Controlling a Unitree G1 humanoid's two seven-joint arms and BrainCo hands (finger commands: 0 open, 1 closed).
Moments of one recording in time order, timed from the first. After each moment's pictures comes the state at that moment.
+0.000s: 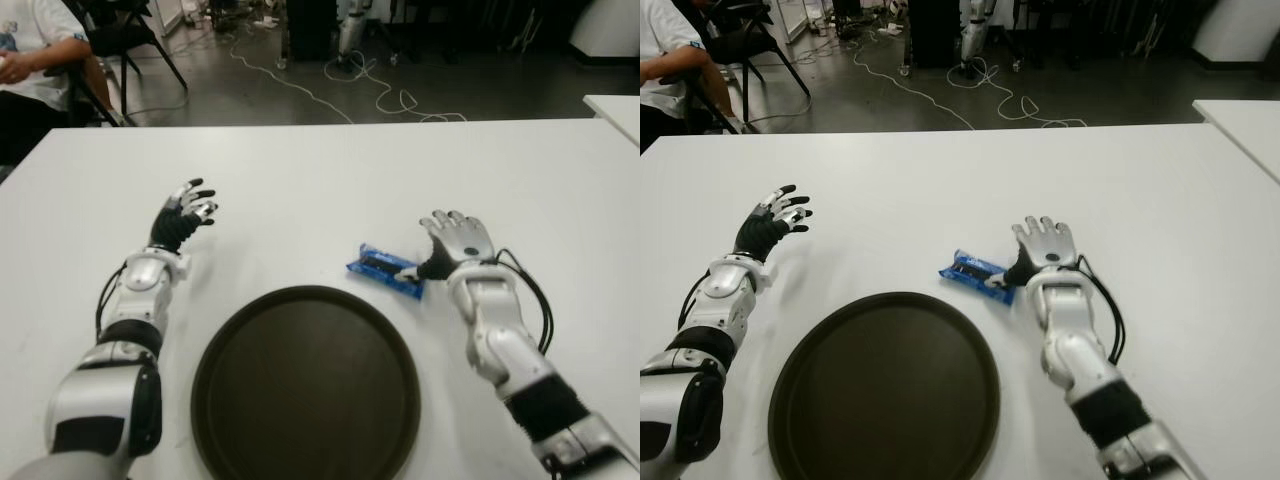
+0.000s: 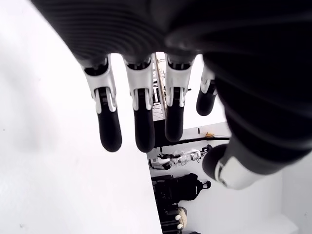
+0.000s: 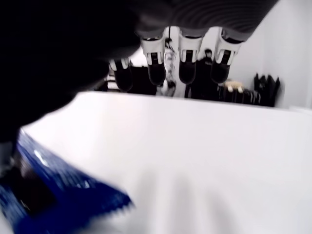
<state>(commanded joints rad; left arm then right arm) -0.68 0.25 0.17 1.22 -0.01 -0.41 -0.18 -0.37 -0.27 0.37 0.26 -1.11 0.43 0.26</state>
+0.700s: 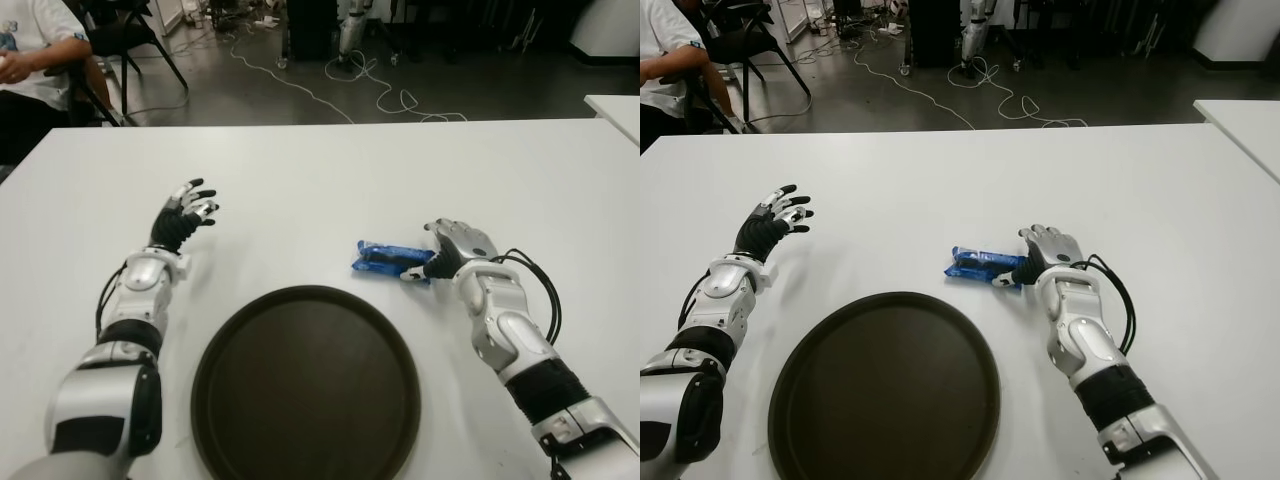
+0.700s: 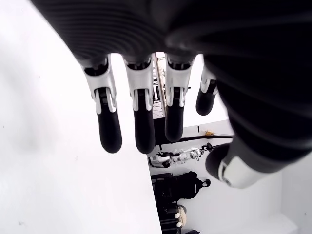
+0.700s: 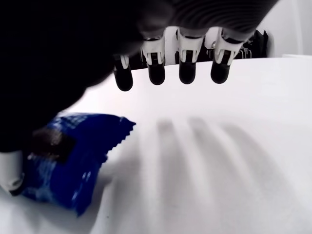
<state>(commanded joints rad) -0.68 0.25 0.17 1.22 -0.02 -0.41 -0.19 -0.41 -0.28 0.36 0.35 -0.93 0.43 0.18</state>
